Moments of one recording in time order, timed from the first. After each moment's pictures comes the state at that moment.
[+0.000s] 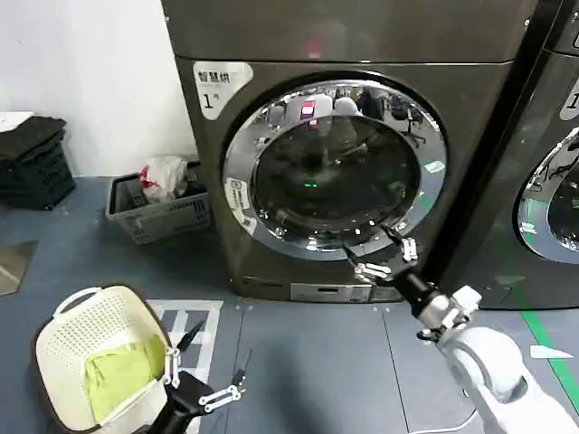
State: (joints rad) left arm 1.85 -1.34 -0.59 -2.21 -0.03 -0.45 0.33; right arm -0.94 0.92 0.23 1.96 0.58 -0.12 -0.20
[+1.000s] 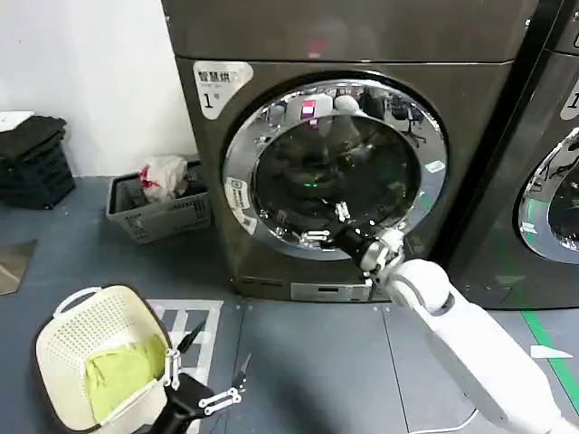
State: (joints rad) left arm 1.86 -1.34 -0.60 -2.21 -0.03 -0.44 0.35; right arm -0.51 1.00 -0.12 1.65 0.65 -0.10 -0.28
